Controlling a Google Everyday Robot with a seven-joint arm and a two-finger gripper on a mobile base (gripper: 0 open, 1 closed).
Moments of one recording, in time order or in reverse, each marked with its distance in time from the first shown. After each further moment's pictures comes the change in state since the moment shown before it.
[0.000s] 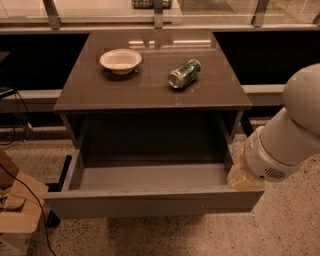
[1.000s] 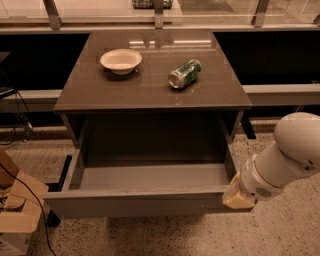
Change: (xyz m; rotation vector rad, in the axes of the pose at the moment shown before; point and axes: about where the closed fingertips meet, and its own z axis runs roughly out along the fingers) arm 0.038 -0.003 0.099 -0.113 -0.088 0.130
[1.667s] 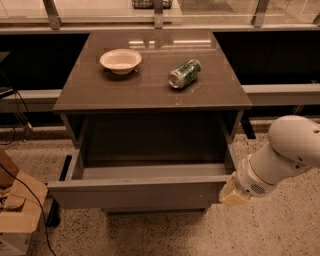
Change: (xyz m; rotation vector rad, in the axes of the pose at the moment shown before) arm 0.001 -0.021 0.026 -0.027 -0.028 0.008
